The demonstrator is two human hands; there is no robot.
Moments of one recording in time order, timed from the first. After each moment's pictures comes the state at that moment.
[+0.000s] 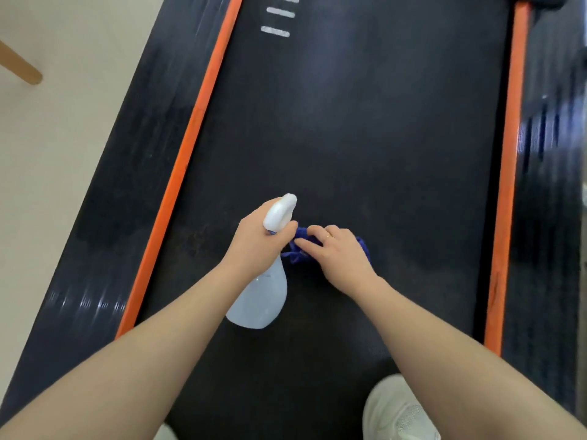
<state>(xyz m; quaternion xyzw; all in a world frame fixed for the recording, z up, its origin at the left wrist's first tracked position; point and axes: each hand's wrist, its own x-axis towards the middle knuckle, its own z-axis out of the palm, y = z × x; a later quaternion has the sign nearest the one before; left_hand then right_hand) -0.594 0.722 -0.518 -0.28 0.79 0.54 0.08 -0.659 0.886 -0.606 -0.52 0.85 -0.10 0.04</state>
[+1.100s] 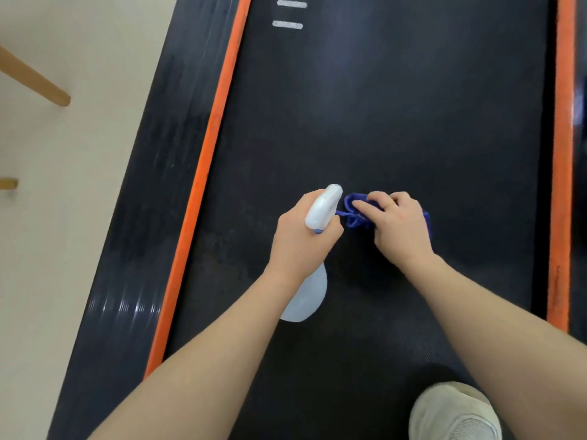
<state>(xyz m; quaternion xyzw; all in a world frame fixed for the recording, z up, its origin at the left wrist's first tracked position) -0.607 0.739 -0.519 -0.27 0.79 0.55 0.01 -0.705 0.895 -0.608 -0.40 0.91 -0.12 -0.04</state>
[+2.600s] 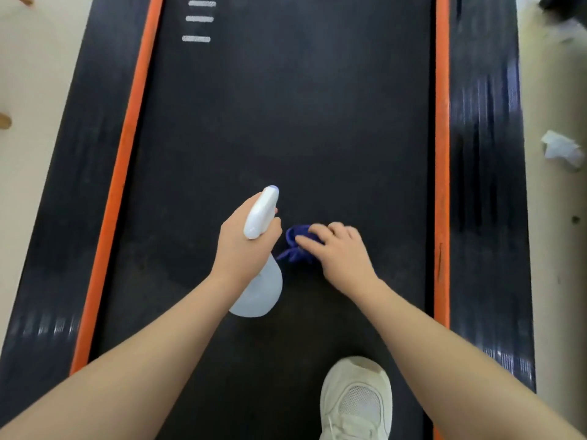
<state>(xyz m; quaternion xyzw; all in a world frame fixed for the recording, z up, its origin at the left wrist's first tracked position) -0.625 0.820 -0.494 -0.30 0.80 0.53 0.01 -0.674 0.984 -0.598 -0.39 0.91 -0.12 0.07</state>
